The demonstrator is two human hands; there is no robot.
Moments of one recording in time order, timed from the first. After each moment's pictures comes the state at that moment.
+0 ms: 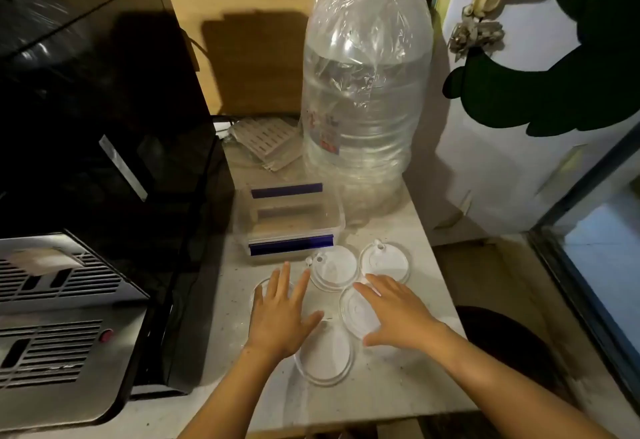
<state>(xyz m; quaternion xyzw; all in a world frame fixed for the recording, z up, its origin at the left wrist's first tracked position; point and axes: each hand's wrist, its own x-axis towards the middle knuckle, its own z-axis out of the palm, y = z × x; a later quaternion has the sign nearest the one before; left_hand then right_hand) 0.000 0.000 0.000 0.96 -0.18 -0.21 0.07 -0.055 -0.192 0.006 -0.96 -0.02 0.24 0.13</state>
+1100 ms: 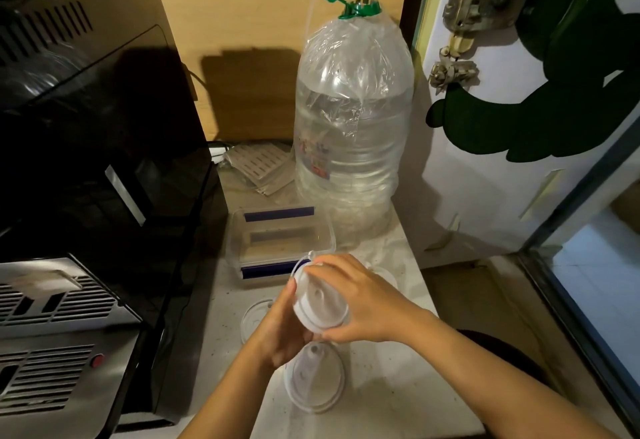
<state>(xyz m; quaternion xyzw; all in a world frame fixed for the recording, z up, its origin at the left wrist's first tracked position) 0.004 -0.016 0.044 0.45 -0.06 -0.43 0.78 -0.037 -0.168 0.085 -0.95 -0.18 0.01 0.25</state>
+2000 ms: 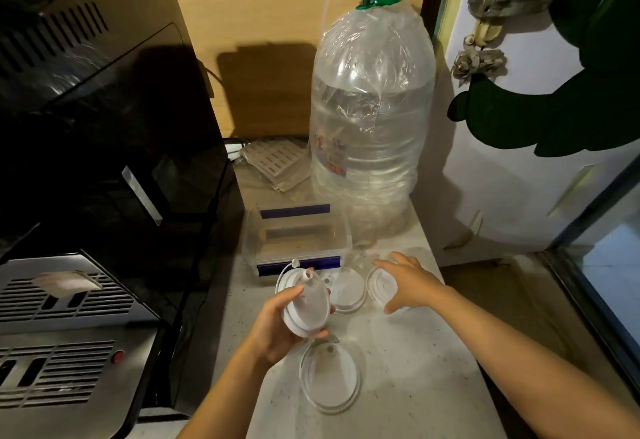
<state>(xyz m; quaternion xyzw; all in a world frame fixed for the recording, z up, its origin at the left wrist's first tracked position) 0.020 0.008 0.028 0.46 0.00 -0.43 0.78 0.011 -0.238 0.013 -0.96 0.07 0.21 0.16</state>
